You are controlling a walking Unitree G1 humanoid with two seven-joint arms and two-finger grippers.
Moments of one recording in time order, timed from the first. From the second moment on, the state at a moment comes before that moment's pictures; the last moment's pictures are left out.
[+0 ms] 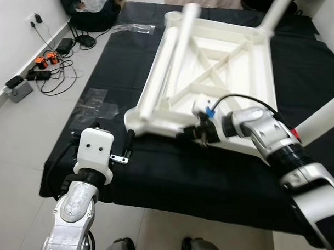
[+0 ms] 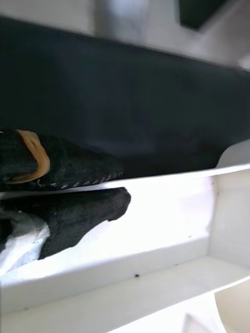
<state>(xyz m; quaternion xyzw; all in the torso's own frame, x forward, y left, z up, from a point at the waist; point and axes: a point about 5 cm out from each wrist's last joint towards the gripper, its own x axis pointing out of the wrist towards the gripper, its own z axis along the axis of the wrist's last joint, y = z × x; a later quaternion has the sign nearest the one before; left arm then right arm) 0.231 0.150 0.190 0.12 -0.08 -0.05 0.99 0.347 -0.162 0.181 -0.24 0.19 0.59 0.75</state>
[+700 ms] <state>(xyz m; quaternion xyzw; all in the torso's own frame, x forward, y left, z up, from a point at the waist) 0.233 0.149 0.191 0.12 -0.09 -0.05 0.99 0.380 -0.203 0.192 -0.31 0.20 0.40 0.84</state>
